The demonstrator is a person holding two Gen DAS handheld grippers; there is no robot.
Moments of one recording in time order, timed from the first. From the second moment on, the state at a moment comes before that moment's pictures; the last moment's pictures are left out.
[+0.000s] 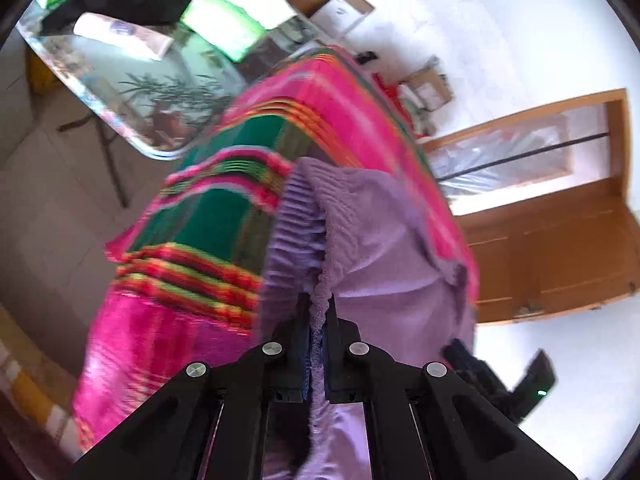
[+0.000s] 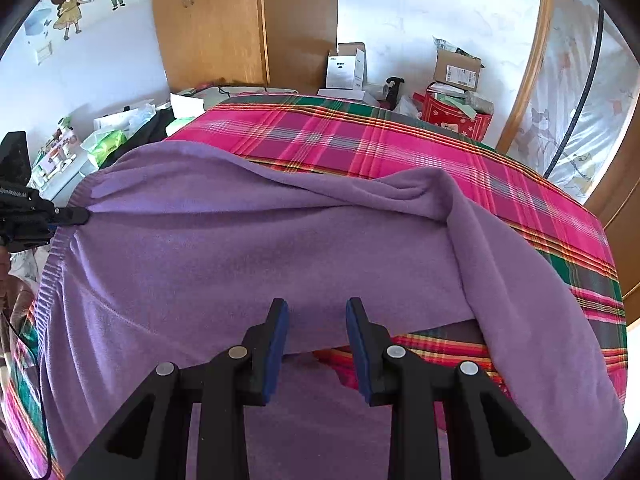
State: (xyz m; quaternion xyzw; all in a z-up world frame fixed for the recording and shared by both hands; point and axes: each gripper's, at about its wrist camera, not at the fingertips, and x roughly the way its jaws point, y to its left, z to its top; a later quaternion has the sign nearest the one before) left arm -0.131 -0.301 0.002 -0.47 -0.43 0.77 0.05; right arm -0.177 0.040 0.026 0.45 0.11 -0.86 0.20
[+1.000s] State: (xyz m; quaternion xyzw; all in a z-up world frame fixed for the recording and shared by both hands) left arm -0.118 -0.221 0.091 -0.49 -0.26 0.83 0.06; right arm -0.112 0.286 0.062 0.47 0.04 -0.88 0.01
